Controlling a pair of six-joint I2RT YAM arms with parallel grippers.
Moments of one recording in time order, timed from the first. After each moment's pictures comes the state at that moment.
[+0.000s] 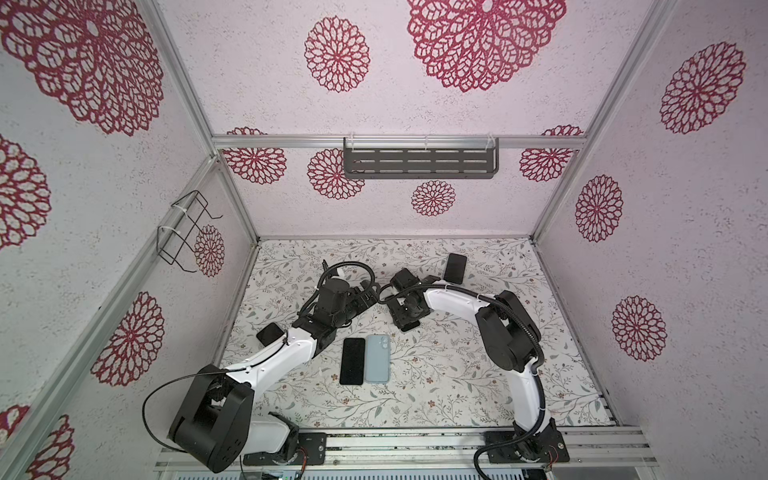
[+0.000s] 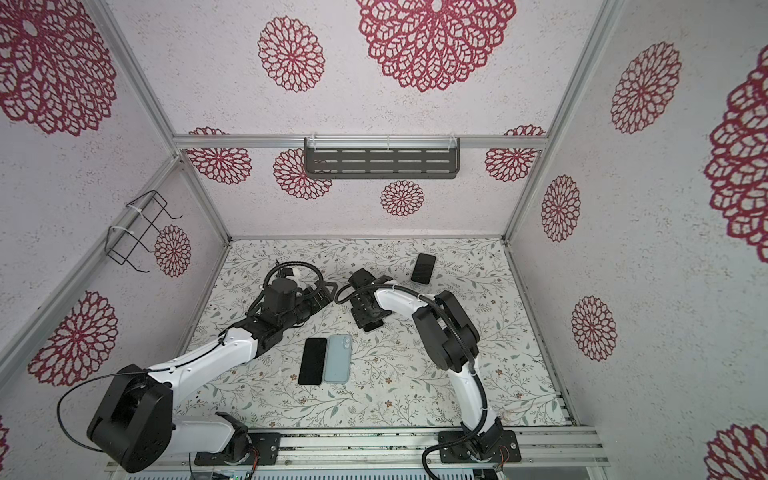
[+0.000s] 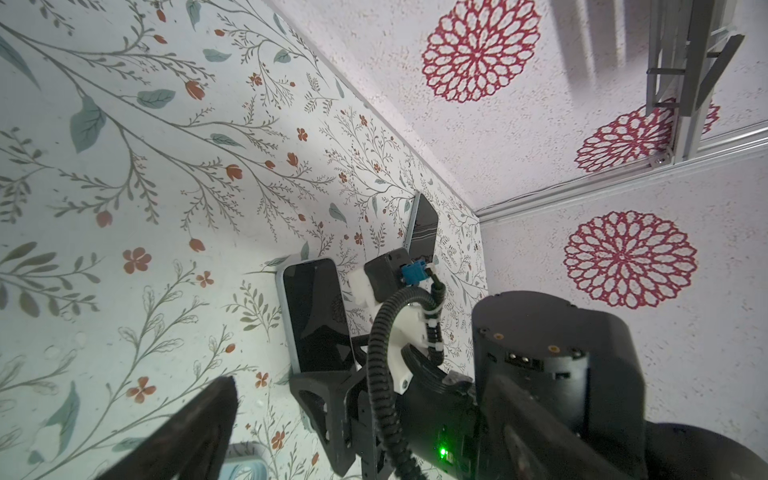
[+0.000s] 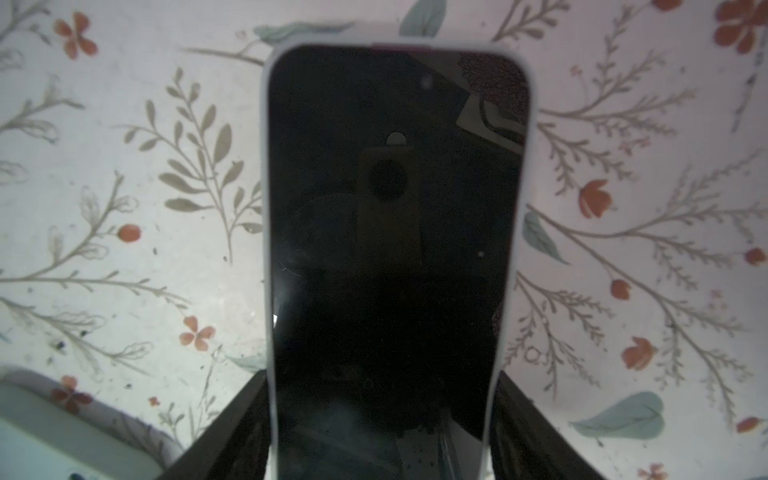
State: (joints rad) left arm -0.49 1.38 0.77 0.12 0.03 -0.97; right arm 0.71 2.13 1.57 -0.69 0.05 0.19
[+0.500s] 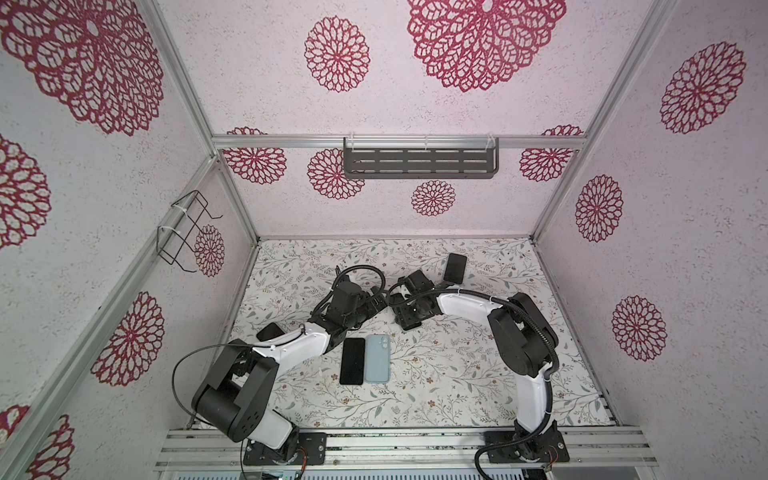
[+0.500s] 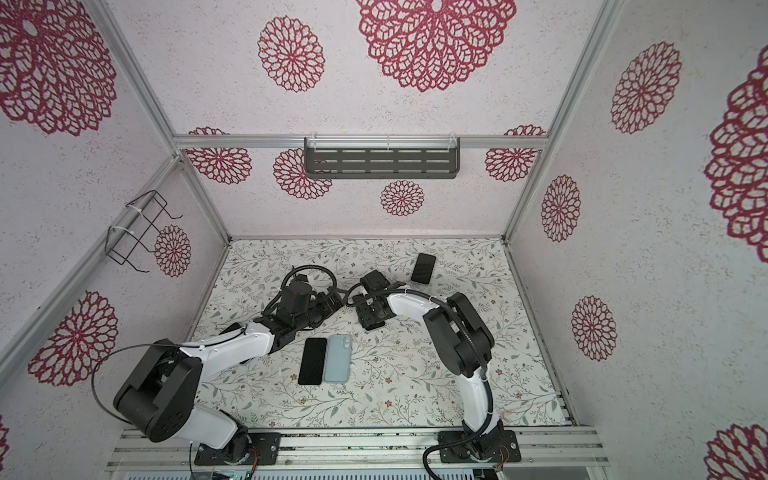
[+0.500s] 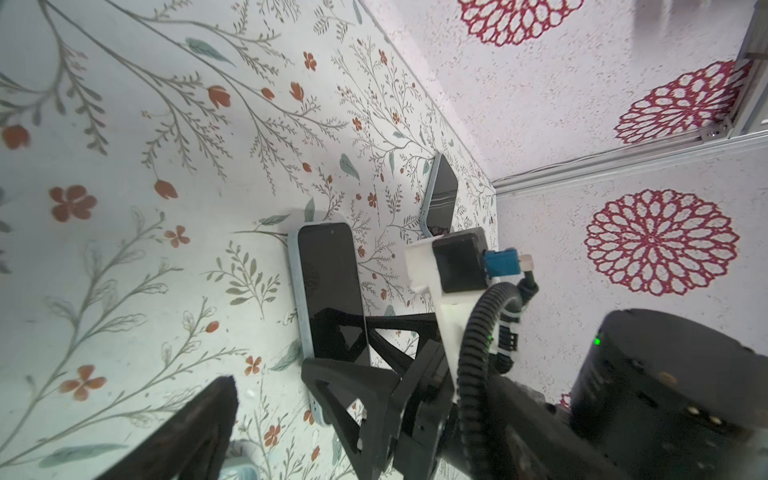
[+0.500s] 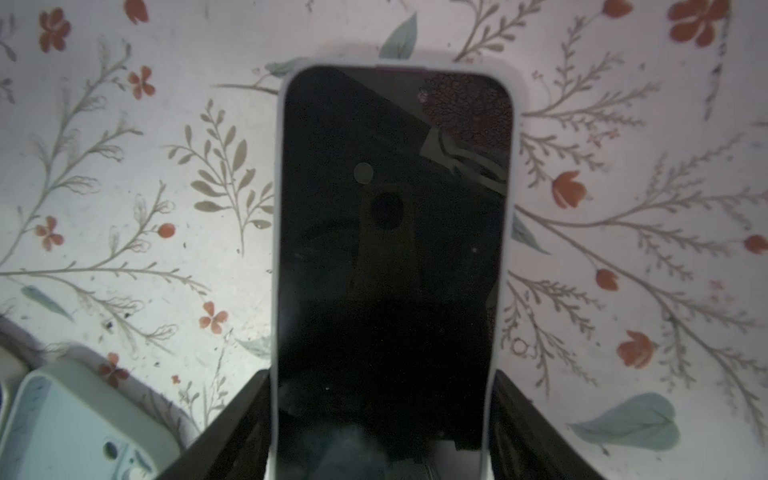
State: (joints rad) left arm -0.53 1.55 0.78 0.23 0.09 -1.04; right arm 0.65 2.00 1.36 -0.46 -0.08 0.21
